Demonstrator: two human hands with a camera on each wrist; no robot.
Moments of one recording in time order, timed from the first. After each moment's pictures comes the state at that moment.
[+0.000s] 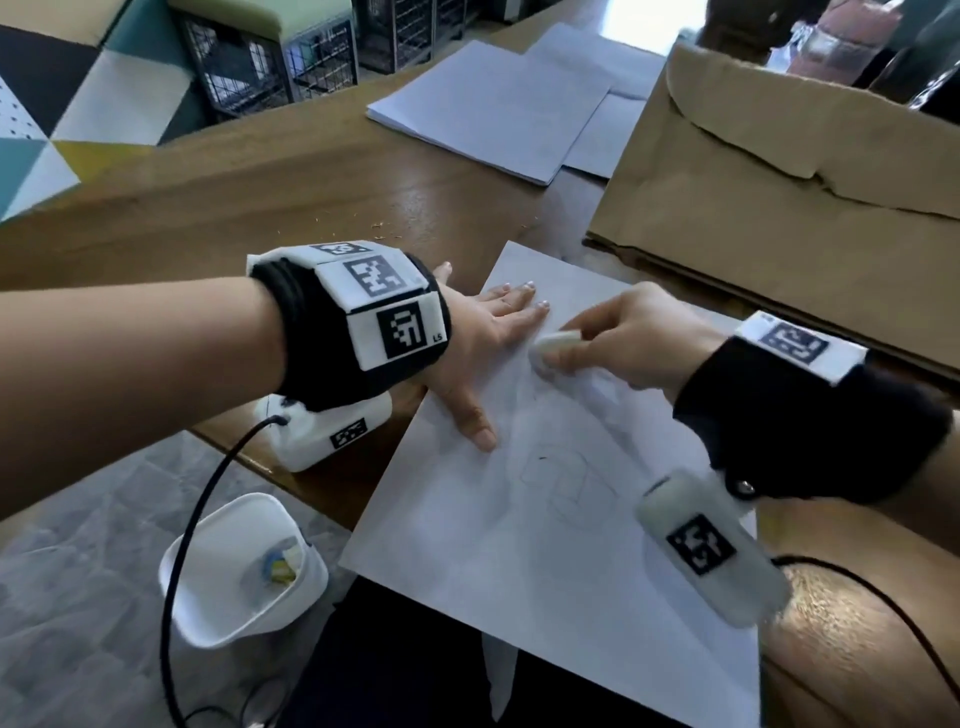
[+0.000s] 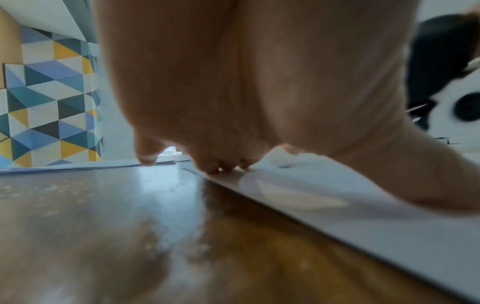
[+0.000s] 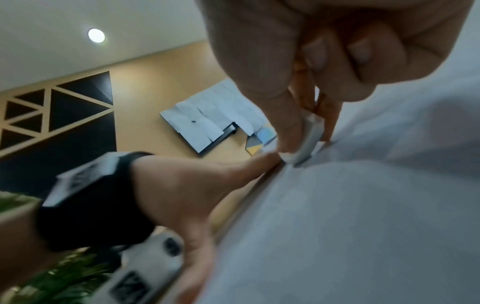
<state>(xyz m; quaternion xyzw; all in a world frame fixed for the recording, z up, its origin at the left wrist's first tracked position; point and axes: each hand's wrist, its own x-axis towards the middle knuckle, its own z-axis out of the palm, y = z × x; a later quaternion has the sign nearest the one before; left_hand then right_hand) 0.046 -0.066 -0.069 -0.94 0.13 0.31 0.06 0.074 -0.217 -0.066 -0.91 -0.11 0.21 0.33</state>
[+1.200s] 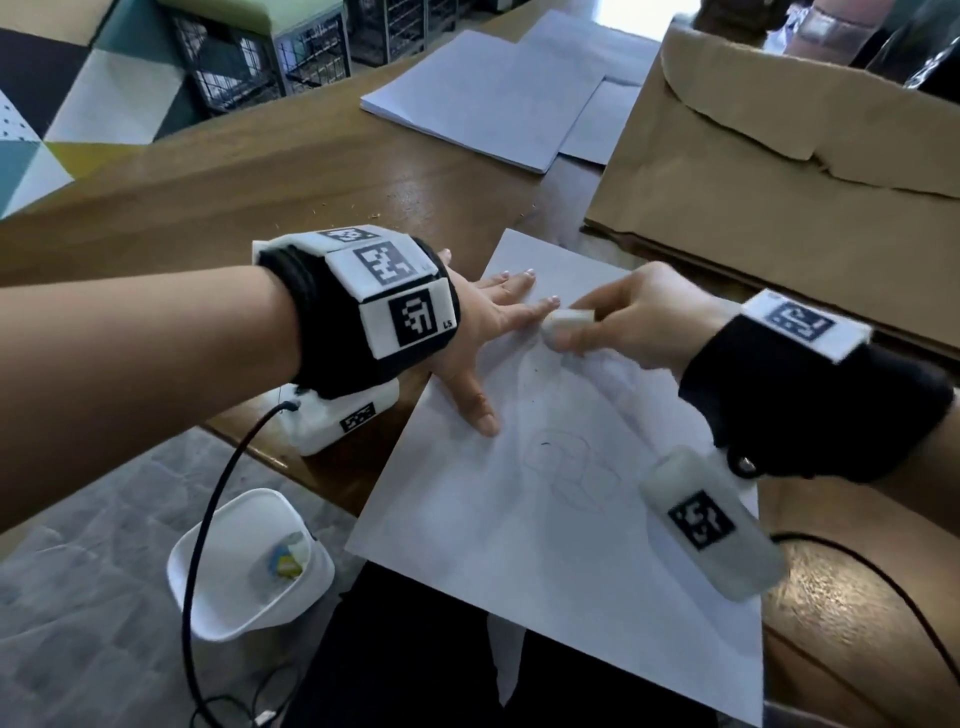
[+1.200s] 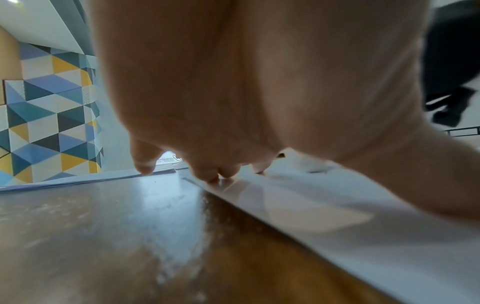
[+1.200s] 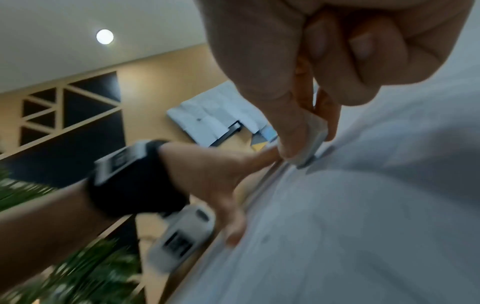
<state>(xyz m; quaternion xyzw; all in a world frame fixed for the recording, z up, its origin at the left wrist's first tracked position) 0.047 -0.067 -0.068 -0.94 0.12 0.31 0.07 0.077 -0.224 -0.065 -0.91 -0.12 0.21 0.34</state>
